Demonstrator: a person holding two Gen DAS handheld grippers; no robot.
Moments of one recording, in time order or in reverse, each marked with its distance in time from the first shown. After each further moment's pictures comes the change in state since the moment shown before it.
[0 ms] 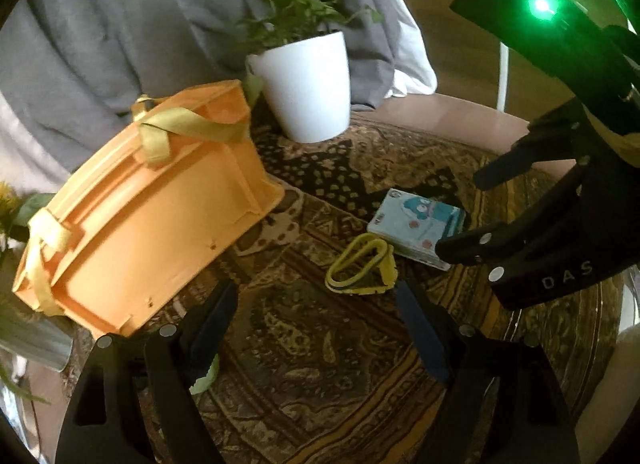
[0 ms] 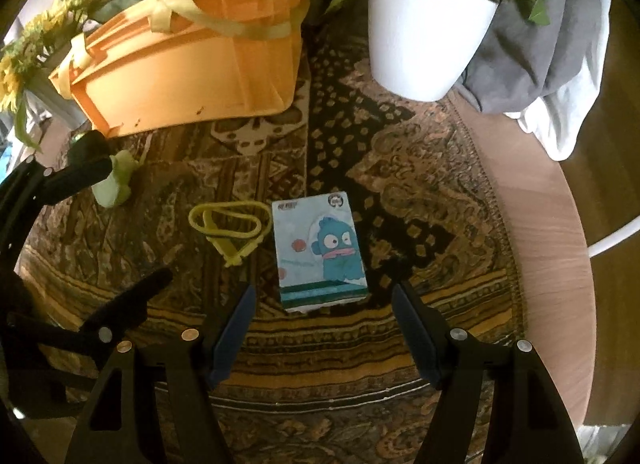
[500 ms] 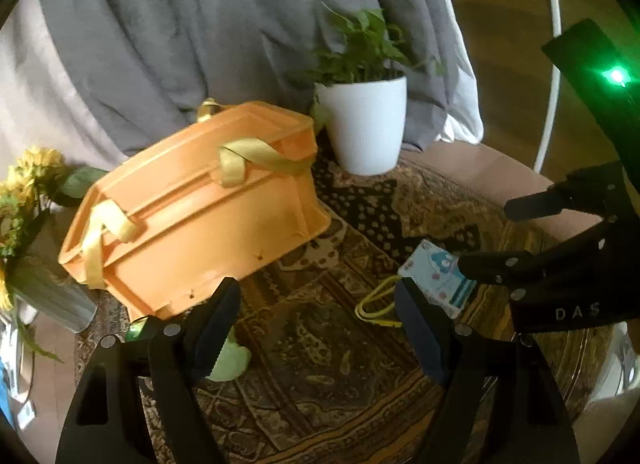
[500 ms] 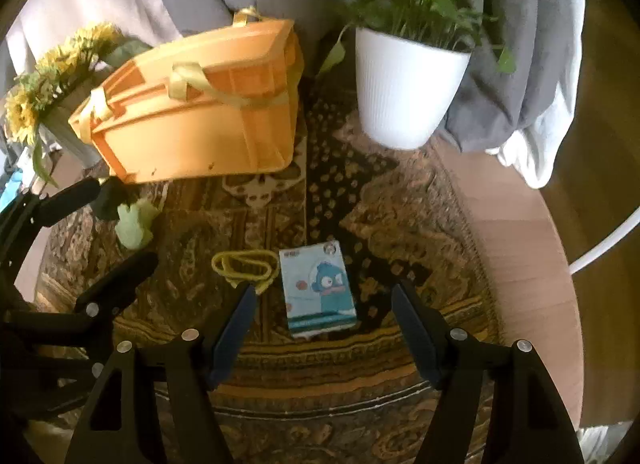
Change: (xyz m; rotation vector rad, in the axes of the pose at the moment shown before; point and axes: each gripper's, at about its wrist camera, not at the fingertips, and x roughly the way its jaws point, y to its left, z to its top) left arm -0.033 0.019 0.019 -0.190 -0.037 0.116; right arm -0.043 -0.003 0.010 0.028 -0.137 0.000
